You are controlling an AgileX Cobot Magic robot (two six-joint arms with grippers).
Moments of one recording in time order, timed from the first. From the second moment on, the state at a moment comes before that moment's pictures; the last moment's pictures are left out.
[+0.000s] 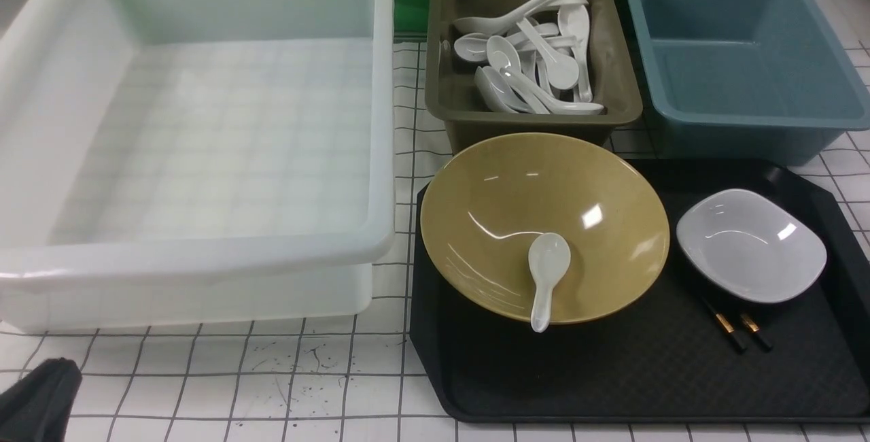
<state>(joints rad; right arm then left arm) 0.01 -0.01 0.03 -0.07 0.18 0.07 -0.09 -0.01 0.03 0.06 0.14 -0.04</state>
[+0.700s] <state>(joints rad) 0.01 0.01 -0.18 -0.06 -0.42 0.31 -0.09 0.08 -0.33 -0.16 -0.41 -0.03</state>
